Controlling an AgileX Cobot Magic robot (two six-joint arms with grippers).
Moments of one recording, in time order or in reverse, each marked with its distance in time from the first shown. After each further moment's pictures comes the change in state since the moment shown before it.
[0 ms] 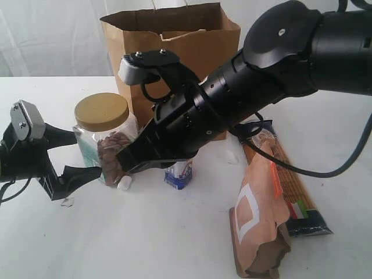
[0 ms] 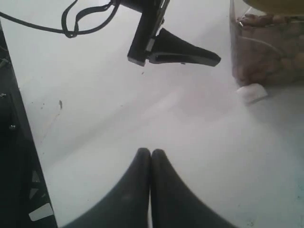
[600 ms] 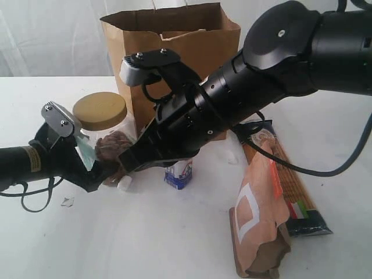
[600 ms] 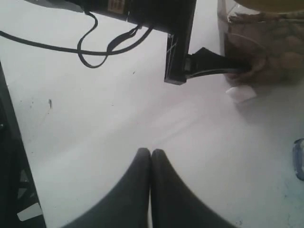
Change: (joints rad) left arm -0.238 0.002 -0.002 -0.503 0.296 0.169; right arm 0.000 0.000 0.000 -0.029 -0.016 0.000
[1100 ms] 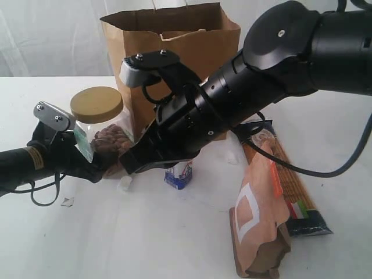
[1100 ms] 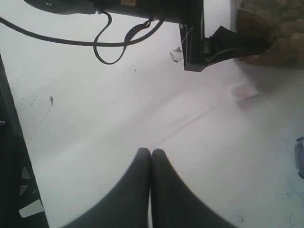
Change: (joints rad) left arm -0.008 0.052 0.000 -0.193 -0.067 0.015; right arm 0.000 0.000 0.000 -0.002 0.008 0.000
